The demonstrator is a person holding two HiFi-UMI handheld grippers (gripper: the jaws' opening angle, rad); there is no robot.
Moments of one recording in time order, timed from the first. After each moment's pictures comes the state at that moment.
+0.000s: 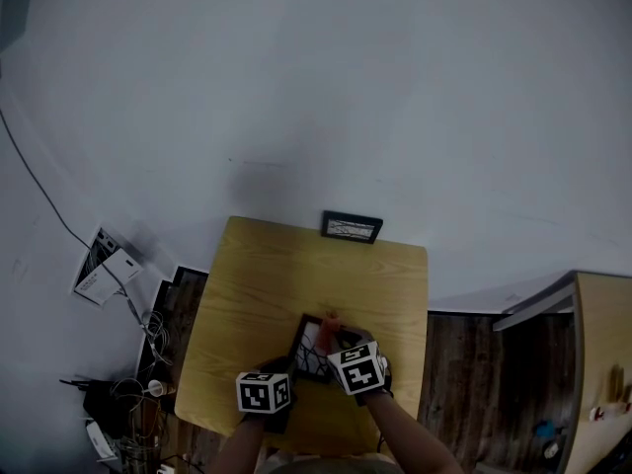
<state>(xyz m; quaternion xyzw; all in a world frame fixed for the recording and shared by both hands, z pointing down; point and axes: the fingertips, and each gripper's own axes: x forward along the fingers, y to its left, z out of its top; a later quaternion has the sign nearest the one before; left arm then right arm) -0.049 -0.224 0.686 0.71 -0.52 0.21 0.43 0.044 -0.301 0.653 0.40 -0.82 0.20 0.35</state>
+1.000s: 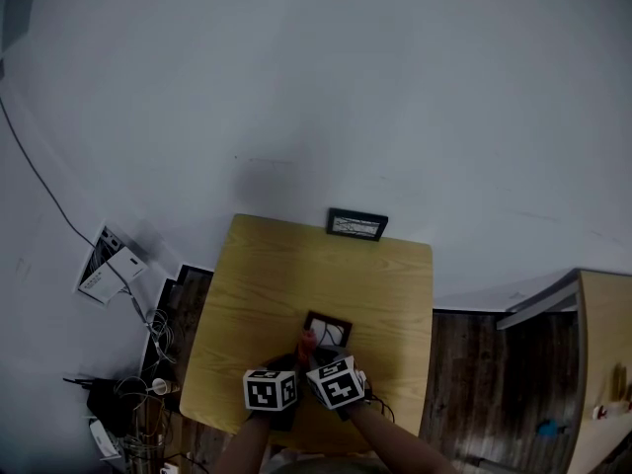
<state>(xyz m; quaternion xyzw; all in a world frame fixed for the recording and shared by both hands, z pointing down) -0.048 -0.224 0.685 0.71 -0.52 0.21 0.43 -0.018 -0.245 0.676 0.33 -0.84 0.24 0.36</state>
